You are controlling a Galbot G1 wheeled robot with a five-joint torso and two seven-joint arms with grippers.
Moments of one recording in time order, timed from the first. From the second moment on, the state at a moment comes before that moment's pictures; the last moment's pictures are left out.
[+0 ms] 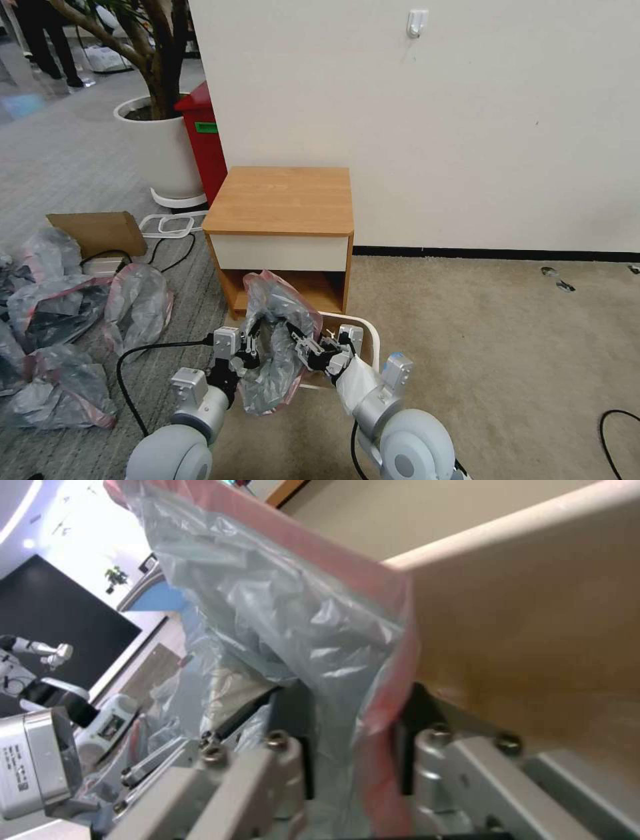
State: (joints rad) left arm 1.62 -1.27 -0.44 -2.18 -0.35 0.29 -0.03; right arm -1.37 1.29 -0.02 2.09 0.78 -0.28 0.16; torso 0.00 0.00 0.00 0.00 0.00
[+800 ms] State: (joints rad) left arm 1.65 -1.24 -0.44 -2.15 -0.28 0.22 -0.01; right arm -1.36 1.23 0.02 2.15 0.77 -0.27 0.14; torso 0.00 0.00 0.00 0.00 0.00
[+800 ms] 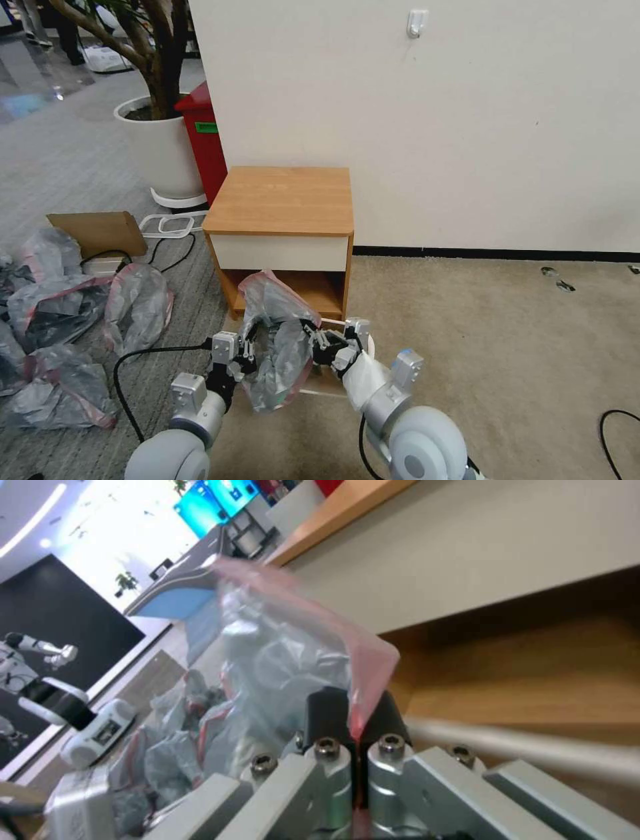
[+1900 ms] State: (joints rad) left arm 1.65 -1.25 -0.50 -2.17 -0.45 0.18 -0.01; right arm -1.43 1.00 0.25 2.17 0.82 -0.25 0.13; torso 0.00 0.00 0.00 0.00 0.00
